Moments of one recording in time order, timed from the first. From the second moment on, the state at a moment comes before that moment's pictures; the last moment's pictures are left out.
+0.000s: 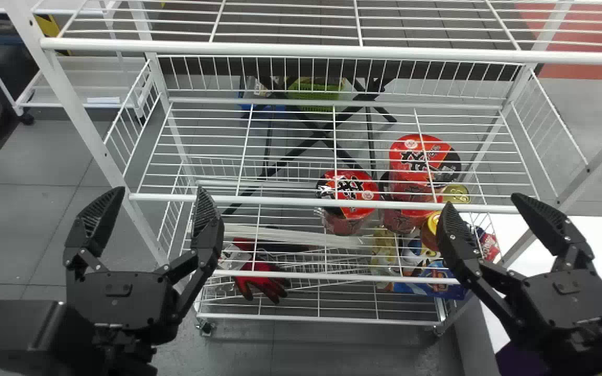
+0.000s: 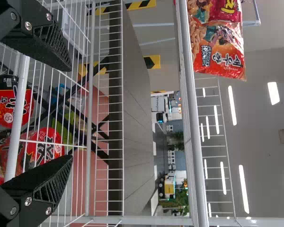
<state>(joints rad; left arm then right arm) 0.81 0.16 -0.19 -2.37 -0.03 -0.07 0.23 0.83 -0.01 -0.03 -2.43 -0.08 0.09 0.22</state>
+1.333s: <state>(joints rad) 0.81 0.16 -0.20 -2.36 -0.03 -0.08 0.24 0.85 -0.01 -0.05 -2.47 -0.08 0.14 0.22</state>
